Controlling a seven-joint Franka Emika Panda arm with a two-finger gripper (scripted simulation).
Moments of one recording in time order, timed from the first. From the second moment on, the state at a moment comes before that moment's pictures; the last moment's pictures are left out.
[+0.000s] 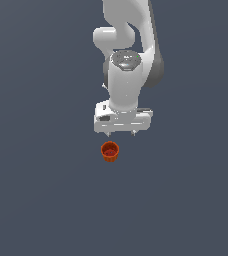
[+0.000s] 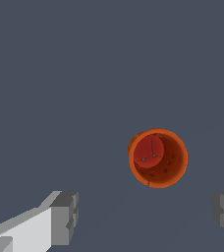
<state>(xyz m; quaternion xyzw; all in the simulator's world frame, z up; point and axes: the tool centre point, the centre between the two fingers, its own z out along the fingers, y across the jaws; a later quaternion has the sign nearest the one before) 0.000 0.028 0.188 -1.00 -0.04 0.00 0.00</state>
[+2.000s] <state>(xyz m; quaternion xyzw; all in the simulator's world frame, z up) 0.009 -0.005 0.129 -0.99 0.02 -0.13 0.03</state>
